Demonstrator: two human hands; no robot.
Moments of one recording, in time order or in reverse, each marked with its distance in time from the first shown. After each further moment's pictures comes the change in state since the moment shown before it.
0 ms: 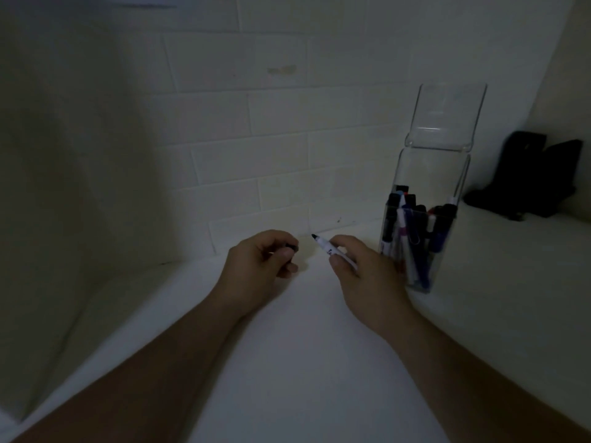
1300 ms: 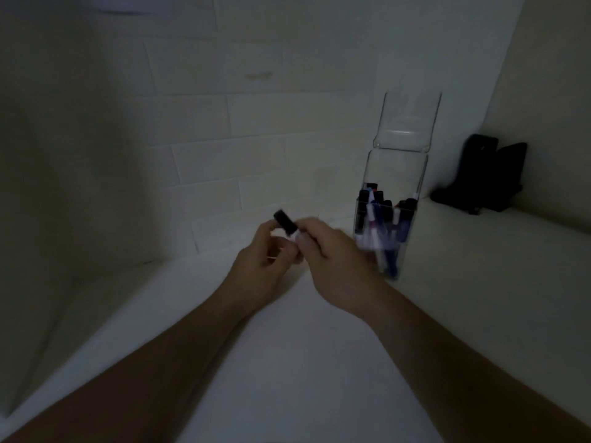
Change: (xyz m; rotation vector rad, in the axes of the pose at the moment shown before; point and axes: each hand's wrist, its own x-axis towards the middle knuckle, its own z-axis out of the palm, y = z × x) left_hand -0.015 0.015 0.024 0.112 -0.102 0.072; right_hand -0.007 -0.048 -0.023 0.158 -0.101 -0.138
